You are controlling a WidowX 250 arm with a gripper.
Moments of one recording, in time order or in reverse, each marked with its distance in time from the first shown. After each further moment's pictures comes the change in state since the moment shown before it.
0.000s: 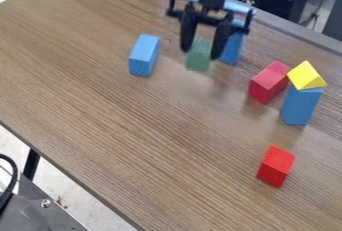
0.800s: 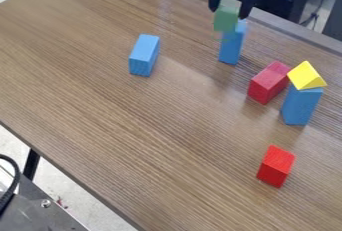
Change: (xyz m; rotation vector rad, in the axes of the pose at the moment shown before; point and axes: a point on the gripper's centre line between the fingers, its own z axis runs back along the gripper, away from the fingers) arm 0.036 -0.015 0.033 -0.001 -0.009 -0.010
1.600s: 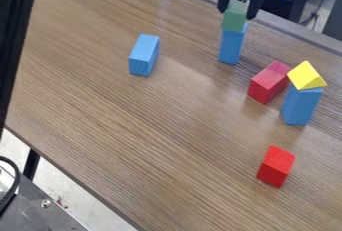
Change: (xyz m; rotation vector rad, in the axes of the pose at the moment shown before) arm 0.019 -0.007 -0.004 0.000 0.028 -0.004
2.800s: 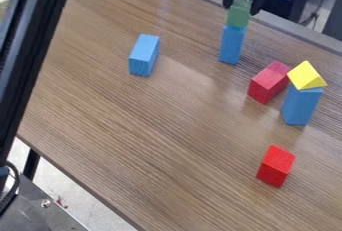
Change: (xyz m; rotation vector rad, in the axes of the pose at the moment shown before) arm 0.026 -0.003 0.000 0.000 0.008 0.009
